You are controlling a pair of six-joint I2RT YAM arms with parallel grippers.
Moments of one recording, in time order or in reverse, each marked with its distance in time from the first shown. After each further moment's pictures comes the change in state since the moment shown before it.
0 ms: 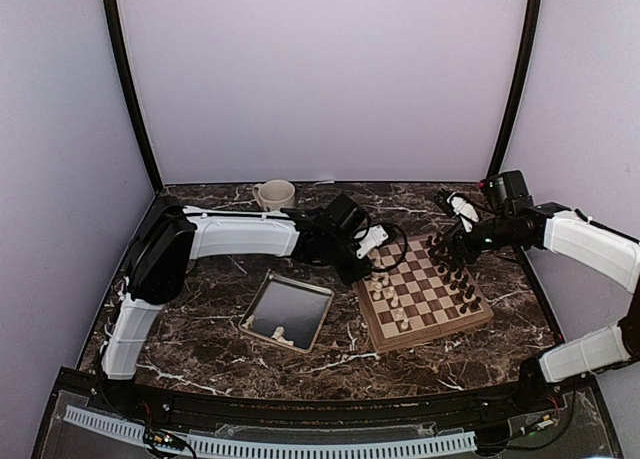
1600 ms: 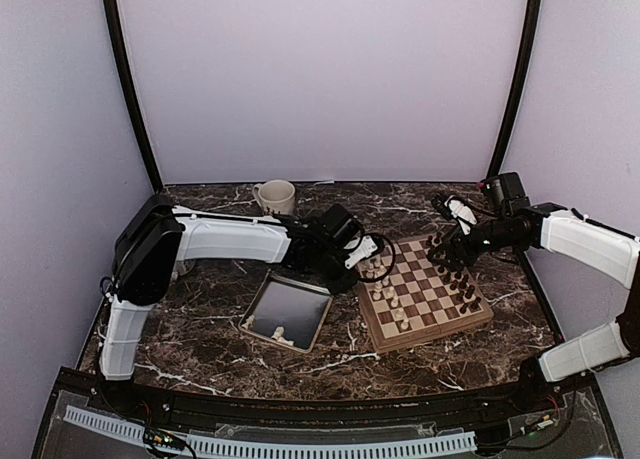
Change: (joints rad) left arm -0.021 -0.056 -0.101 -0.042 -0.132 -0.016; right arm 0.000 0.028 0.000 -0.007 -0.005 -0.018
